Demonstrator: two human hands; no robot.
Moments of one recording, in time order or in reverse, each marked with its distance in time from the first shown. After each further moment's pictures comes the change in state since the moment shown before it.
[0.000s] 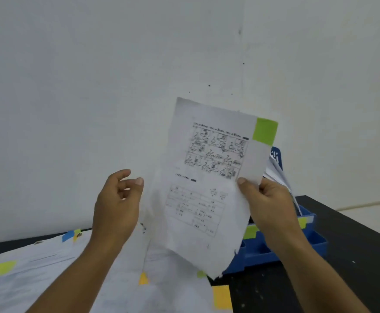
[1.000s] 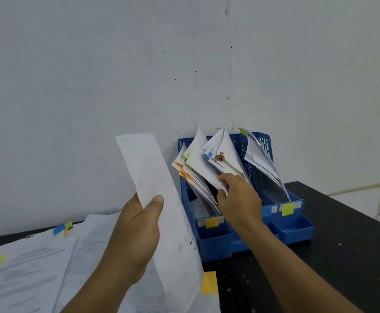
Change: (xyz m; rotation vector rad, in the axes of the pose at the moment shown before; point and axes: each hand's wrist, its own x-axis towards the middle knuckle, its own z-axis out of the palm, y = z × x) left_hand -0.076 0.044 0.034 -0.252 -0.244 -0.361; right_hand 0.036 0.075 0.002 -0.842 0.020 -0.249
